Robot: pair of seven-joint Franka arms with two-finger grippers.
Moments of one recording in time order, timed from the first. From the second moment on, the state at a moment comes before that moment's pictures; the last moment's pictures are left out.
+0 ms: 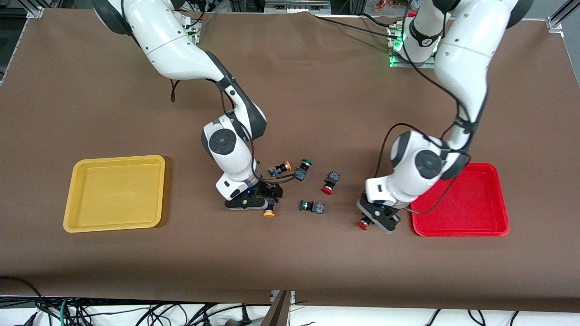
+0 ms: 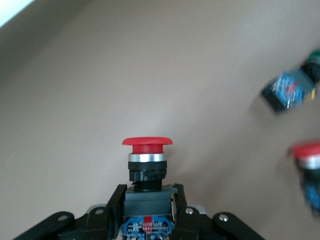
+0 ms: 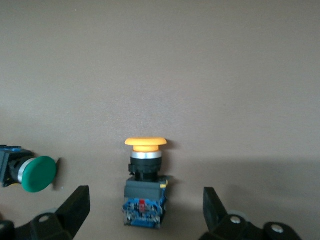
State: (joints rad) left arm -0.15 0.72 -0.14 -1.54 -0.02 2.43 0.55; right arm 0.53 0.91 0.05 -1.36 0.01 2.62 0.56
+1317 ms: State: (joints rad) left arm 0.16 0.66 -0.13 -1.70 -0.02 2.08 0.79; right arm 0.45 0.89 0.02 -1.29 -0.08 2.43 0.29
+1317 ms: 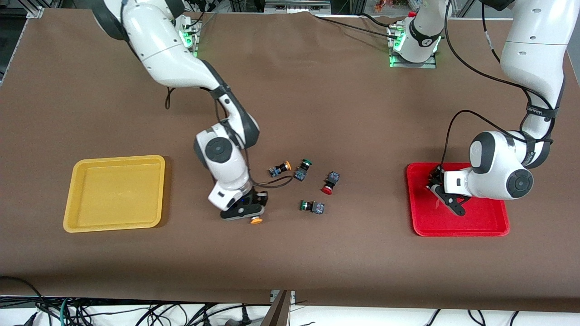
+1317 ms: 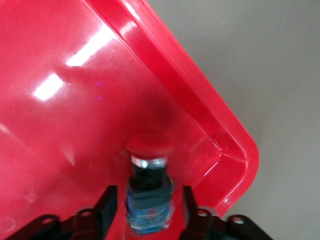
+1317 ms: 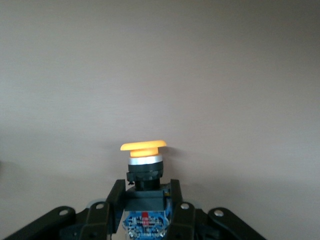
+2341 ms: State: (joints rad) left arm -0.04 0.57 -0.37 -1.64 -0.02 2.22 0.23; right arm -0.07 0.70 -0.16 -1.46 0.05 1.95 -0.70
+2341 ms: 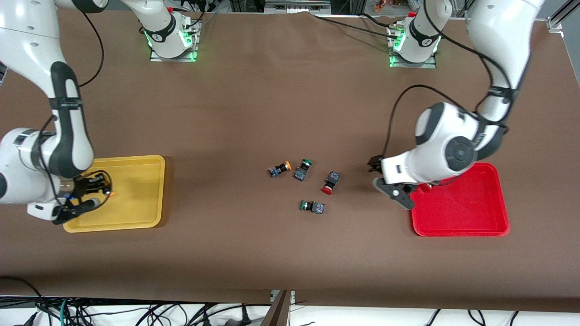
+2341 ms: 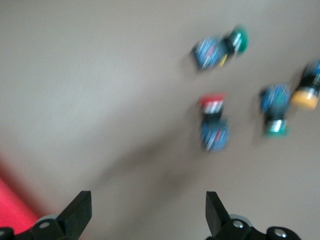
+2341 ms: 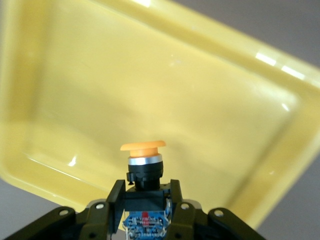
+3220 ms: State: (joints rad) left arm -0.26 0.78 -0.36 -1.65 0.42 2.44 -0.38; right arm -0.11 0.74 -0.10 -1.47 0.06 2.06 -0.76
